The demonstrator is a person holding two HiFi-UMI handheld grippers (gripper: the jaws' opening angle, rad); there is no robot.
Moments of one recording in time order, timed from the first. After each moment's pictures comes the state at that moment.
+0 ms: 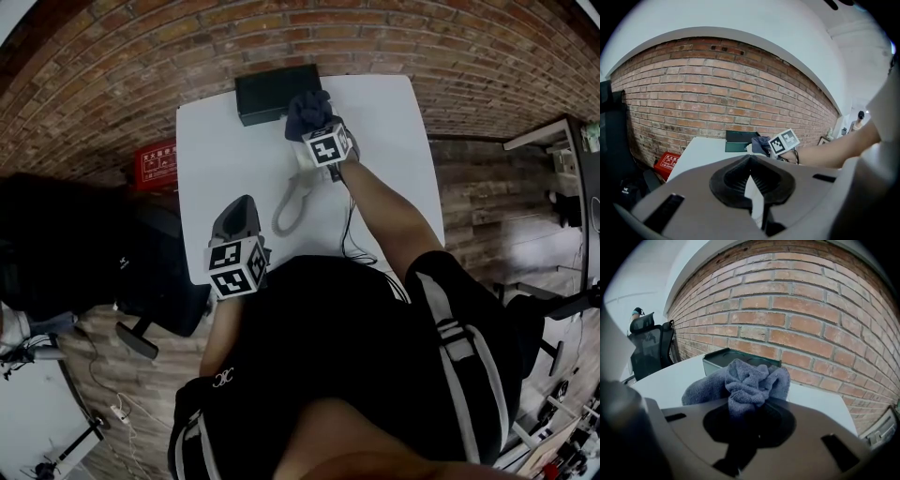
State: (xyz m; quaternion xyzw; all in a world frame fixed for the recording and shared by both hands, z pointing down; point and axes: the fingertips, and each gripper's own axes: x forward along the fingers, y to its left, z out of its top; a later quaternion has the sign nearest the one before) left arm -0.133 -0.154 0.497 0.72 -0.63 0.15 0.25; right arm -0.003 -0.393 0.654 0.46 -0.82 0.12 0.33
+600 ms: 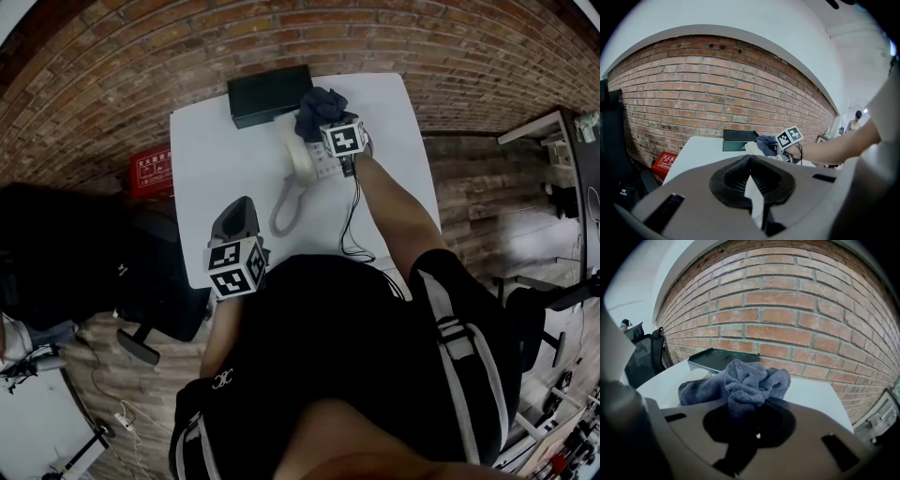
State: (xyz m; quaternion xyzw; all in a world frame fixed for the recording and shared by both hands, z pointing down) left arm -0.129 -0.155 0.500 0.73 -0.62 0.15 0.25; right arm 0.054 -0.408 0.659 0.48 -0.80 0.17 0.31
